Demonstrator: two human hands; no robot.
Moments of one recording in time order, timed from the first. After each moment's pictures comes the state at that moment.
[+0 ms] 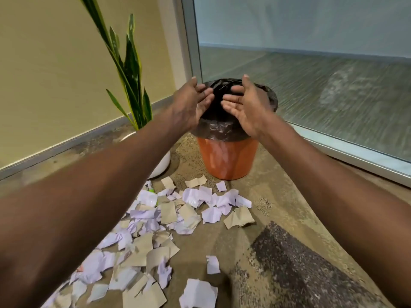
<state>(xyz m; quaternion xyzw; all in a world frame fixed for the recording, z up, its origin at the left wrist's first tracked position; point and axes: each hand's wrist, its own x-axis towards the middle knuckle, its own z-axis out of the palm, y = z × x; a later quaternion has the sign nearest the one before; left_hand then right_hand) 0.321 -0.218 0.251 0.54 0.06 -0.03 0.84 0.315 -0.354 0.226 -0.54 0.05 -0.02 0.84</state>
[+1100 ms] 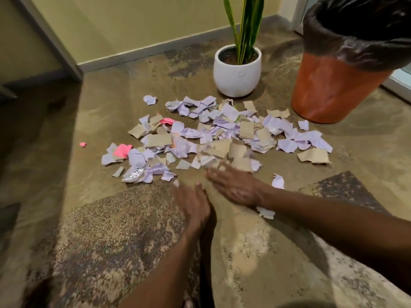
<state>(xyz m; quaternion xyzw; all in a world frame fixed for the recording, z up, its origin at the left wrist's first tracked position) -0.042 -0.058 -0.060 0.82 0.41 0.04 0.40 0.082 -0.182 -0.043 -0.75 -0.66 0.00 -0.08</state>
